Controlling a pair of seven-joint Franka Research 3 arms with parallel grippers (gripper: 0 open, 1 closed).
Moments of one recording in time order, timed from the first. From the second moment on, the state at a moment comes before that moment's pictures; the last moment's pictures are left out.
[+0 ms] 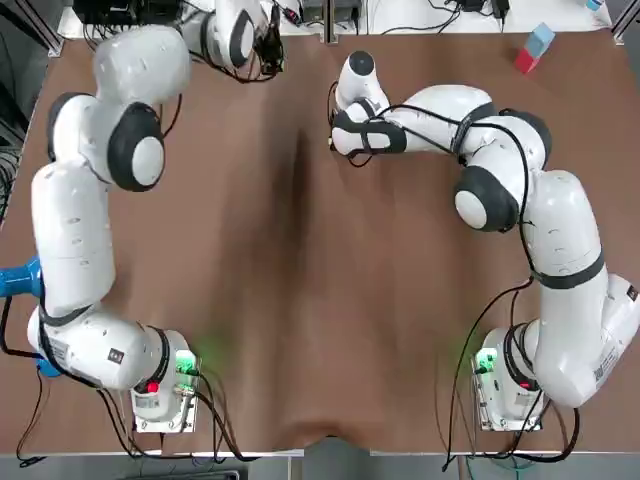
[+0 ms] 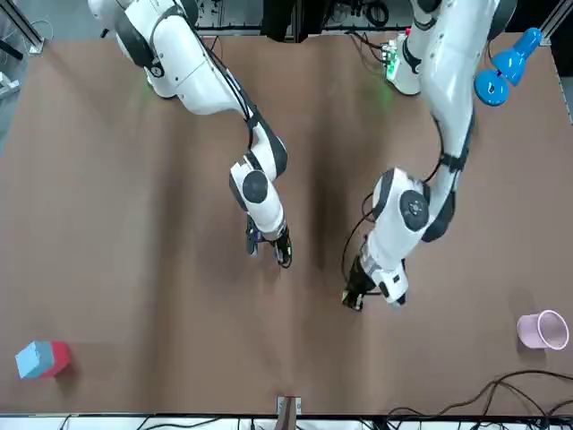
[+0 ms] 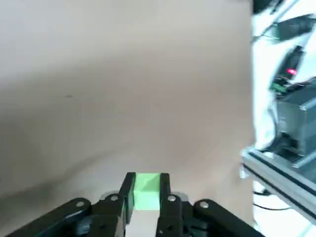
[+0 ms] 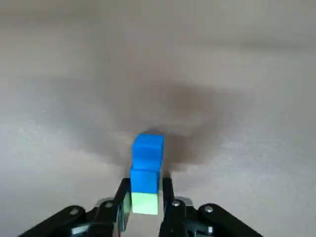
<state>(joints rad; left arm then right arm) -0.34 0.77 -0.13 -1.43 -0.10 2.67 -1.62 0.67 0.93 0.03 -1.37 0.09 2.53 2.12</state>
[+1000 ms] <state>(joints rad) -0.40 0.97 -0.13 -1.33 -0.10 3.02 -1.52 0.63 0.92 0.03 -1.36 0.08 2.47 2.11</state>
